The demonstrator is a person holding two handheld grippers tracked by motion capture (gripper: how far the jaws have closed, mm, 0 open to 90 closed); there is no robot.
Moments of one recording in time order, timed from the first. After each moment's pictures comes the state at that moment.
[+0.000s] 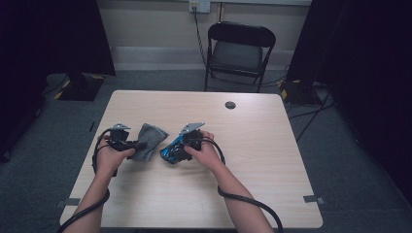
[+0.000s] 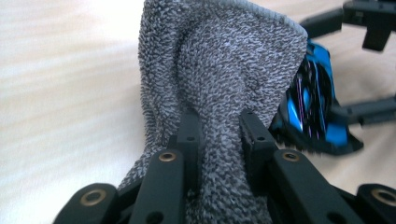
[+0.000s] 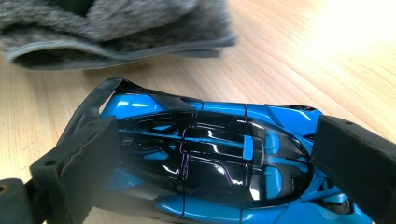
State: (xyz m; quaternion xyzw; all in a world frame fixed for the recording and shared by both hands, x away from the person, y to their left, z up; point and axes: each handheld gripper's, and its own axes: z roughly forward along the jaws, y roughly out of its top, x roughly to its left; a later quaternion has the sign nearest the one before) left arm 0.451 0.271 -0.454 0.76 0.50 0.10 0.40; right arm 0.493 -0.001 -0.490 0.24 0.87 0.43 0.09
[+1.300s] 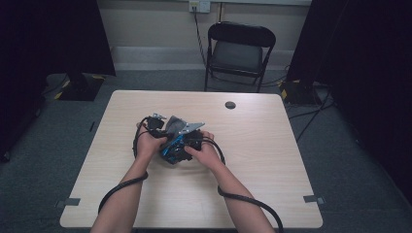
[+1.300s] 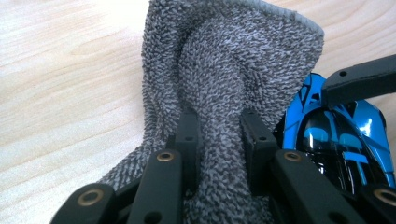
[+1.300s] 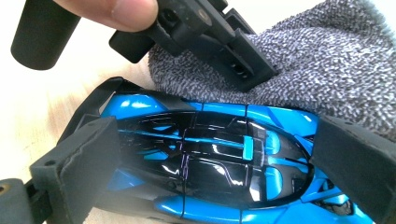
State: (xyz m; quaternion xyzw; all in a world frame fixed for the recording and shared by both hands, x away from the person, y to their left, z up) left arm 0.517 0.182 -0.478 0.80 0.48 0.12 0.35; right arm 0.493 -0.002 -0.491 0.24 0.86 0.43 0.09
